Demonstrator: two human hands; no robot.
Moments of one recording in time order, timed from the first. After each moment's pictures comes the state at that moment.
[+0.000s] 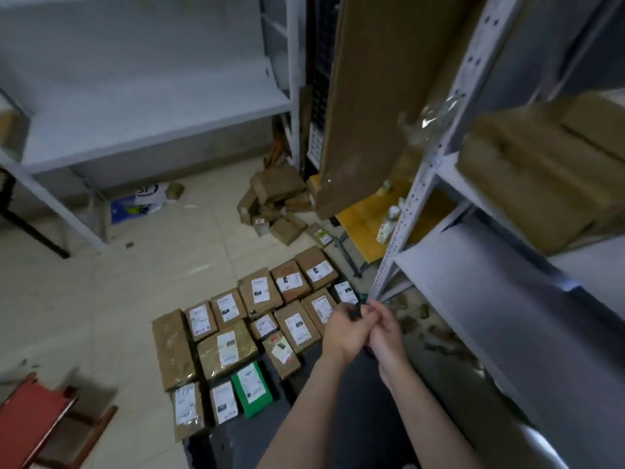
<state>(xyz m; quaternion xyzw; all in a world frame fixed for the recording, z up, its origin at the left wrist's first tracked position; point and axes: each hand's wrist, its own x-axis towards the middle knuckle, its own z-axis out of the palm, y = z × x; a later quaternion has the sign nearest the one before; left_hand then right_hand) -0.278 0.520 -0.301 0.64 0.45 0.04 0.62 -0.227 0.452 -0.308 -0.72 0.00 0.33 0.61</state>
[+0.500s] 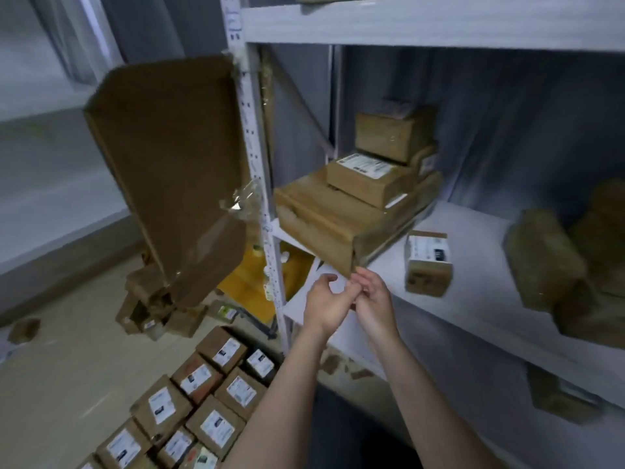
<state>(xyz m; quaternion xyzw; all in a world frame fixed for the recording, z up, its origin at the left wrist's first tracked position) -0.093 0.393 -0.145 0.77 0.24 0.04 0.60 -0.068 0.303 -0.153 -0.69 -0.01 0.08 0.72</state>
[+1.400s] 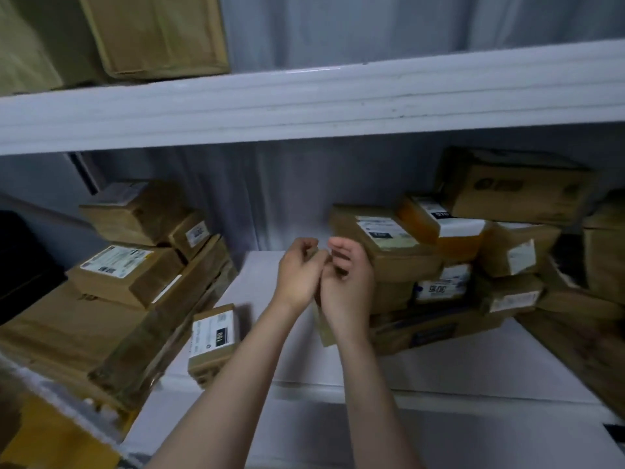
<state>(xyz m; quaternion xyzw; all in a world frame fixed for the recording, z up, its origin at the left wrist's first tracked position) 0.090 0.093 -0.015 0.79 -0.03 0.03 0.61 0.037 0.026 -0.016 -0.67 0.08 -0.29 0.67</state>
